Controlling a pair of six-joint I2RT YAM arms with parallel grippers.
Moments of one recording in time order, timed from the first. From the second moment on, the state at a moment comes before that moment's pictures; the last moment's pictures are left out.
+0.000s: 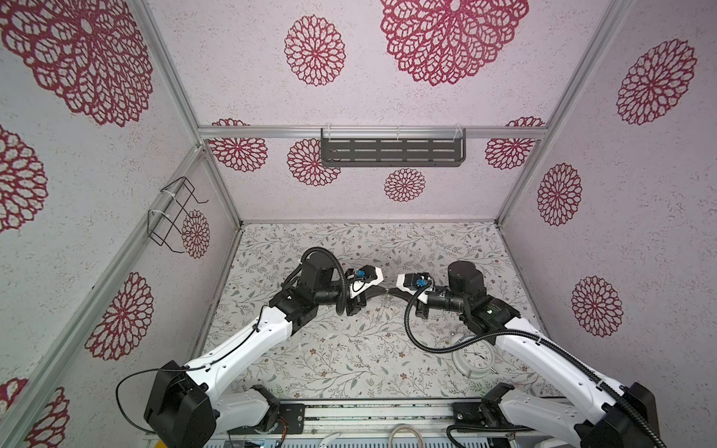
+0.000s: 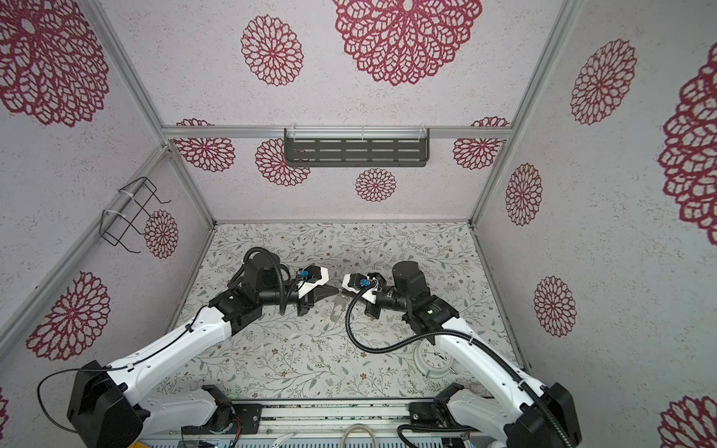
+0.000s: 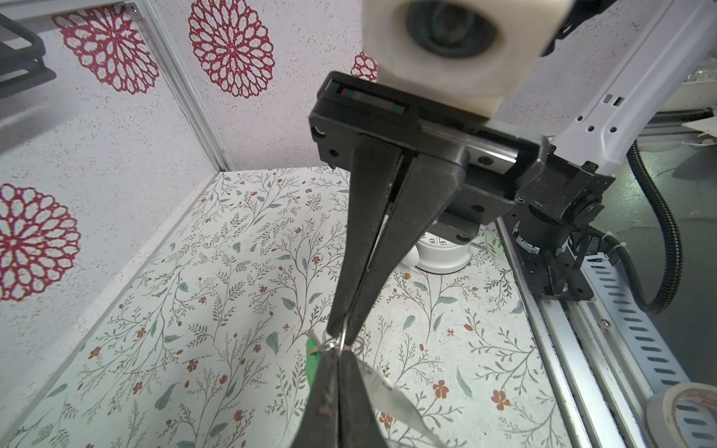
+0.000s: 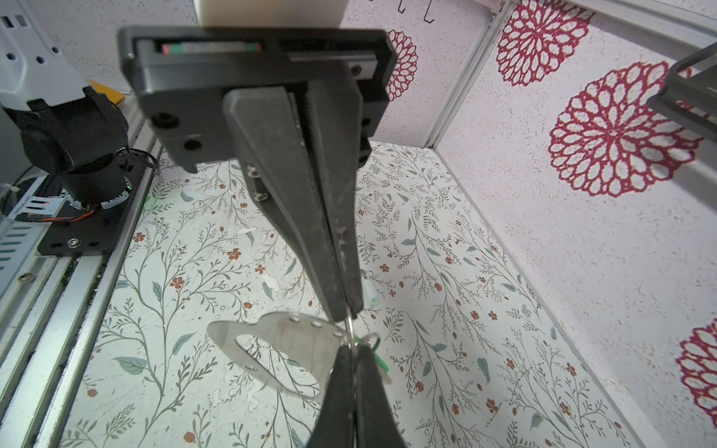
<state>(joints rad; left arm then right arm) -0.63 1.26 0.97 -0.11 0.66 0.42 0.62 1.08 0.85 -0.14 -0.59 -0.53</state>
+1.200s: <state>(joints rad) -0.71 1.29 1.07 -0.31 0.46 0.66 0.62 1.09 0.85 -0.18 -0.58 -0.54</state>
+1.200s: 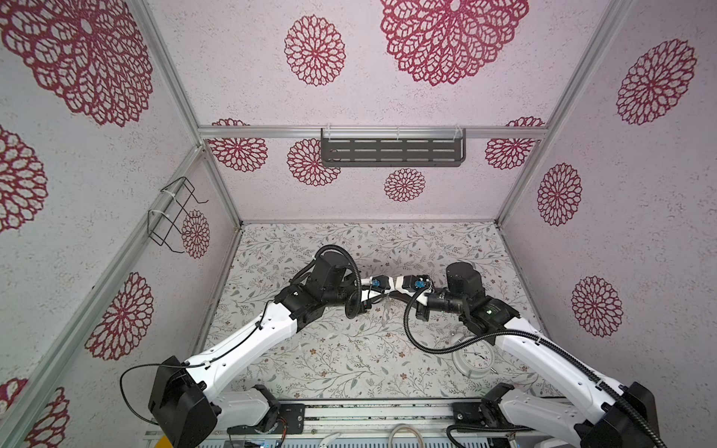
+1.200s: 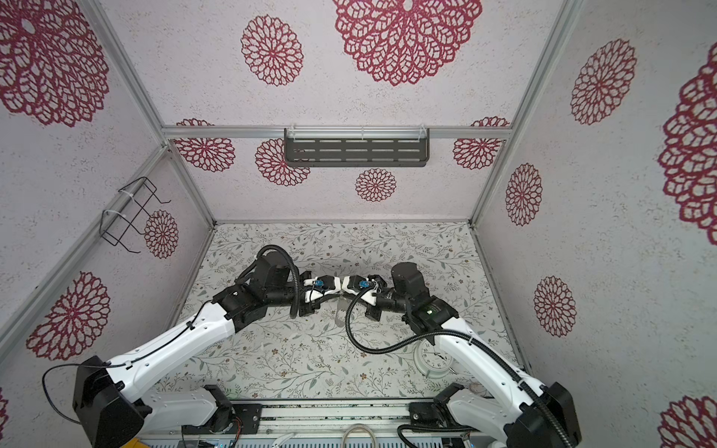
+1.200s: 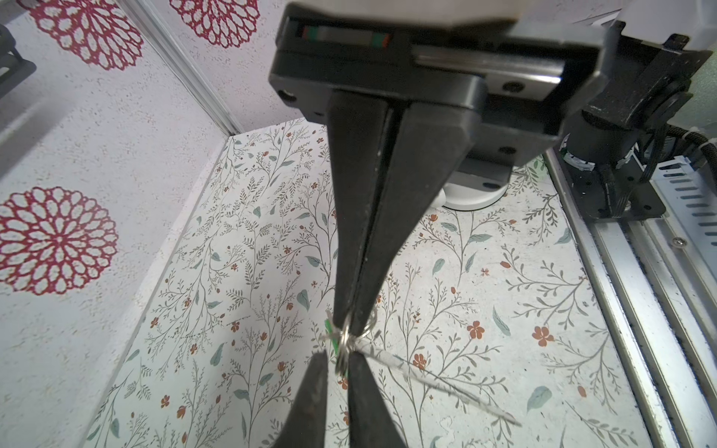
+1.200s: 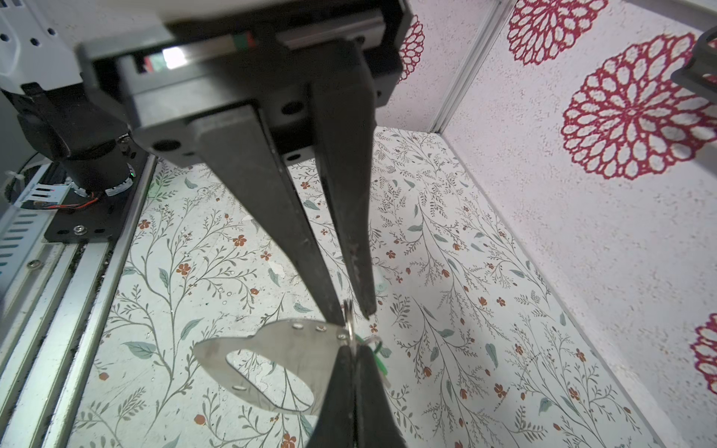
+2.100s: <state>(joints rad) -0.66 1.30 1.07 -0.26 0.62 0.54 0.62 0.96 0.72 -0.17 -0.32 -0.64</state>
